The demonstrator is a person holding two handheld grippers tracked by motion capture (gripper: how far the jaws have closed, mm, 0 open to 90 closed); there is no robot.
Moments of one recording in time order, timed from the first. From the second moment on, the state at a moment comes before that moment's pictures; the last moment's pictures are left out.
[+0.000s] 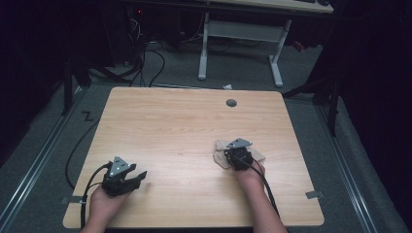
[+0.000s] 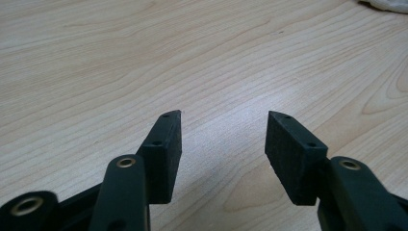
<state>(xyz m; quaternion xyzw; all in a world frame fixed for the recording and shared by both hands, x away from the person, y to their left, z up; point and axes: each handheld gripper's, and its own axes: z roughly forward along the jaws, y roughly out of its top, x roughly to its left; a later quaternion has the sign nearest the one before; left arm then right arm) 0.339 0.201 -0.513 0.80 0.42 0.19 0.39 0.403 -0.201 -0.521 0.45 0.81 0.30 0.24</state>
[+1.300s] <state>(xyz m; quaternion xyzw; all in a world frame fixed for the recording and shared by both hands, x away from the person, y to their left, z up) 0.337 0.196 -0.513 0.80 0.40 0.18 0.40 0.338 -0.161 -0.497 0.36 0.84 0.36 0.22</state>
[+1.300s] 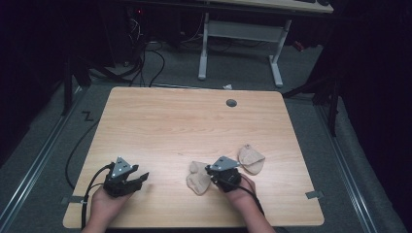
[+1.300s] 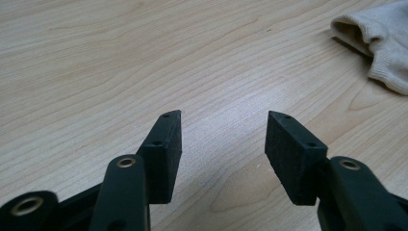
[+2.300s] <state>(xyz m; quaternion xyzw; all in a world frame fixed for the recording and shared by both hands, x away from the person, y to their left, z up) 0.333 0.187 -0.514 0.82 0.38 0.17 0.40 0.359 -0.170 -0.514 0.37 0.84 0.33 0.21</state>
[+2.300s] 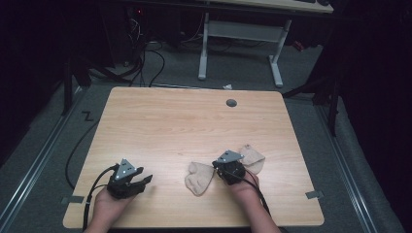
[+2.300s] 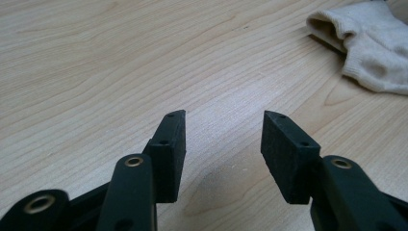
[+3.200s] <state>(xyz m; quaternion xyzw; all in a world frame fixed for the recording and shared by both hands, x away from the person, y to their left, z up) 0.330 0.187 -0.512 0.81 0.38 0.17 0.41 0.325 -0.152 -0.513 0.33 0.86 0.33 0.19</state>
